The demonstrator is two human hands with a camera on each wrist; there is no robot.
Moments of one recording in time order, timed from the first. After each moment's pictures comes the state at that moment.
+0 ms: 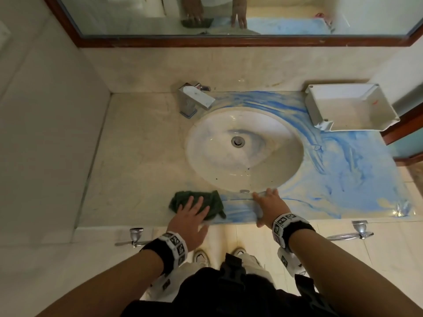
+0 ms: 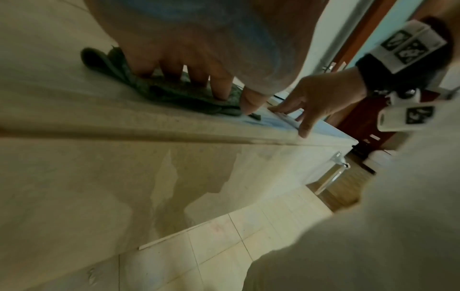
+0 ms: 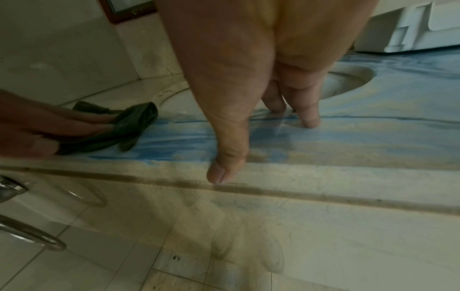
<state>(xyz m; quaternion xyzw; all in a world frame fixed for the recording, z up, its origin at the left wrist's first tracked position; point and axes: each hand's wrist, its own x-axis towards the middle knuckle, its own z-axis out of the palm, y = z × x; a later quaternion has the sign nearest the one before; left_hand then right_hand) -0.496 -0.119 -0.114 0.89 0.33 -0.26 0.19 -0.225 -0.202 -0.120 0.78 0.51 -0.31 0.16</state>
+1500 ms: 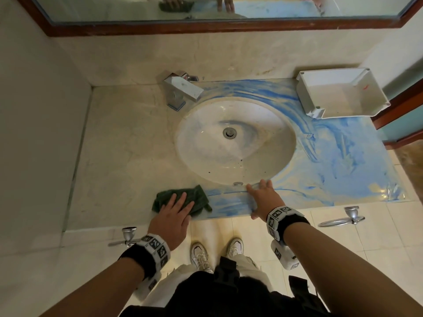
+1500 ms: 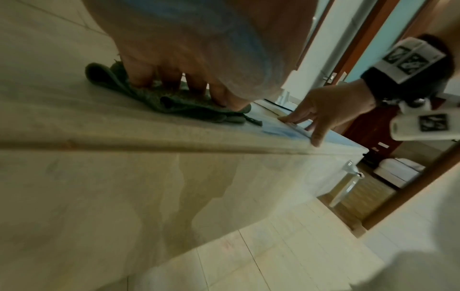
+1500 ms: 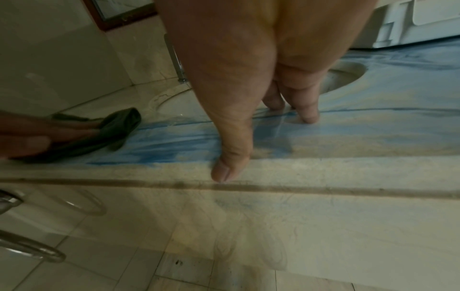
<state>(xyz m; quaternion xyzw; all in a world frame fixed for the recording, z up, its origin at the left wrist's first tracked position) -0.522 -0.111 -0.120 0.88 0.37 -0.20 0.21 -0.227 -0.204 -0.119 0.79 0.50 -0.31 0.15</state>
